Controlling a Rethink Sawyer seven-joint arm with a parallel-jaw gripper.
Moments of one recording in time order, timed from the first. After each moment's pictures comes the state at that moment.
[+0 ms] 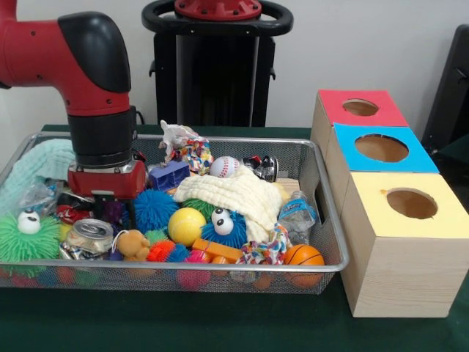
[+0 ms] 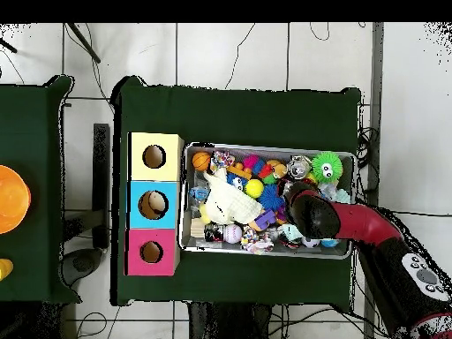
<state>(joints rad) -0.87 -0.42 0.41 1.62 -0.61 0.25 1.85</state>
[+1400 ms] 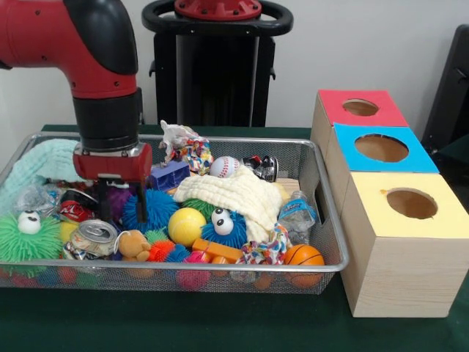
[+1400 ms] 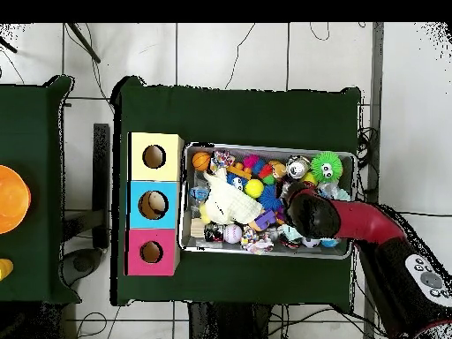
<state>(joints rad) -0.84 -0.52 0.41 1.67 -0.55 0.38 1.85</state>
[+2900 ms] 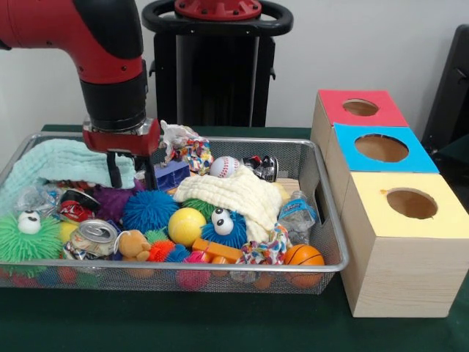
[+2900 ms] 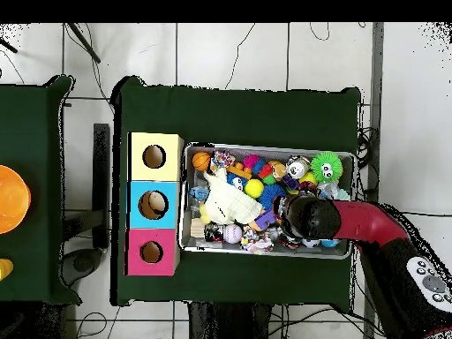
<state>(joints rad) -0.82 -0.55 0.41 1.68 -0.58 0.58 1.85</state>
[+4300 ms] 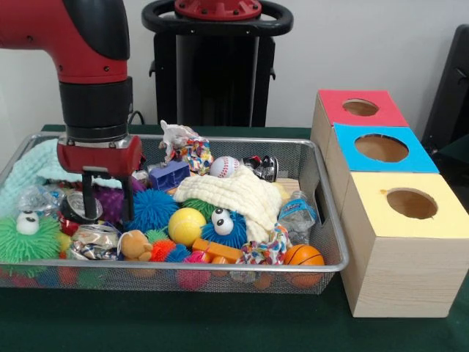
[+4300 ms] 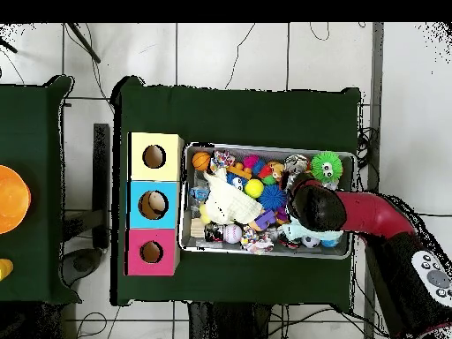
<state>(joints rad) -0.82 -0.54 0.42 1.62 -0.58 0.36 1.85</state>
